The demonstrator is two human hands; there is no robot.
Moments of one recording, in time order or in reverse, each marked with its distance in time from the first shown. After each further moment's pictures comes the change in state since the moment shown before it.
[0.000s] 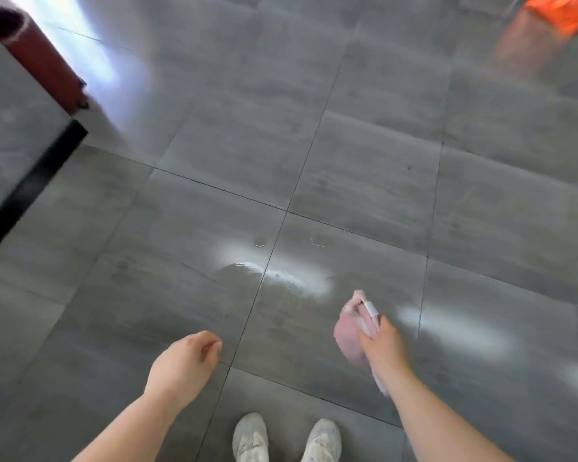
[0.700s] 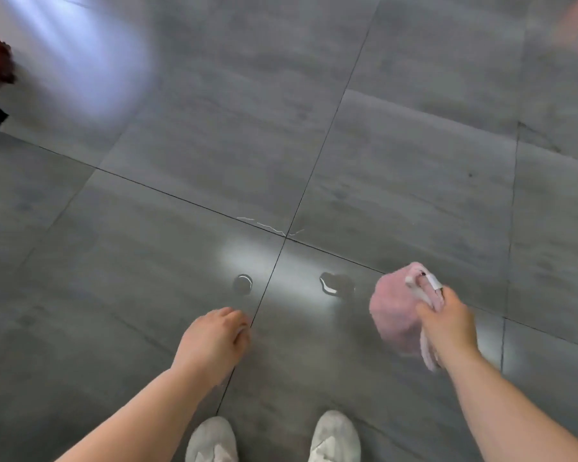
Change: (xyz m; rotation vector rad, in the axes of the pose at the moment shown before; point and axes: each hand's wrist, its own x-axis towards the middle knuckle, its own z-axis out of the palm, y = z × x) left_hand 0.352 0.040 0.126 0.176 0.150 0.321; right_hand 0.359 -0.043 0.031 0.104 0.227 -0.048
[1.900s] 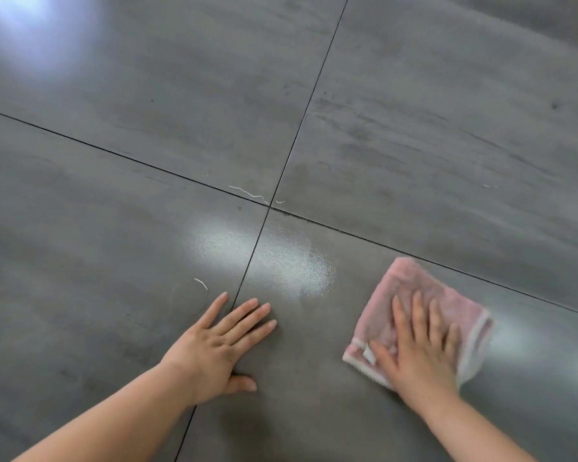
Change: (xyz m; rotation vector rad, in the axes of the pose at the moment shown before) left_hand 0.149 -0.138 0.263 0.491 -0.004 0.726; right_hand 0.142 0.158 0.226 -0.842 -0.041 -0.443
